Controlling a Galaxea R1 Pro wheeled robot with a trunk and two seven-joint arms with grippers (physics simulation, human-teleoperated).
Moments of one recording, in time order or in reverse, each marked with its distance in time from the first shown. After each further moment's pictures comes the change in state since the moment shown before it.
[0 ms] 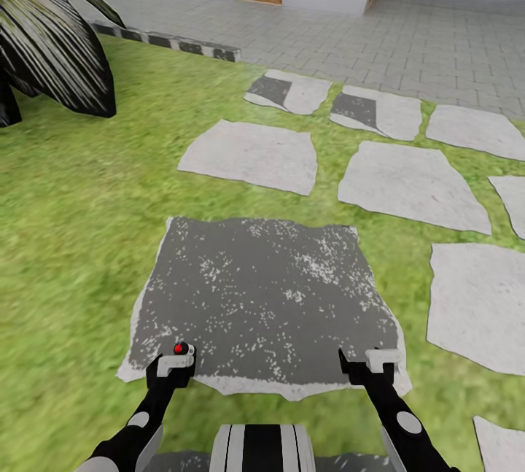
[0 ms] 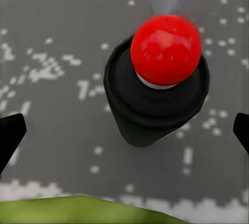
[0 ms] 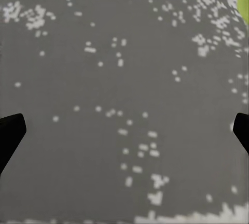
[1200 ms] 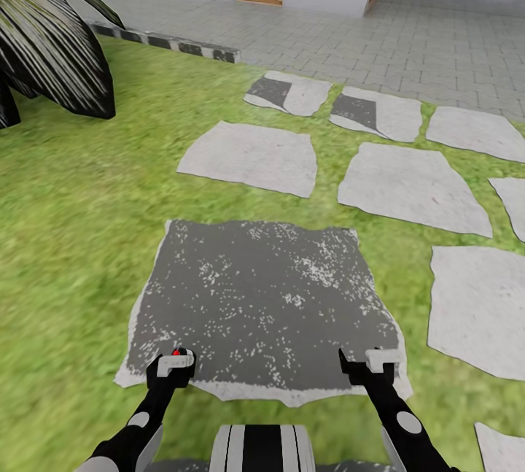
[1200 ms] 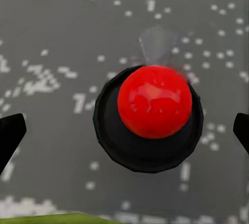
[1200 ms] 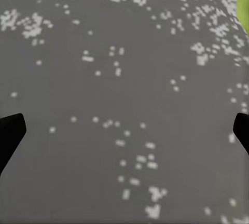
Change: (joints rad) left arm 0.000 -0.001 0.000 0.000 -0.001 0.001 0.000; right arm 0.000 0.000 0.000 0.000 0.000 0.001 0.000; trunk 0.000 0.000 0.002
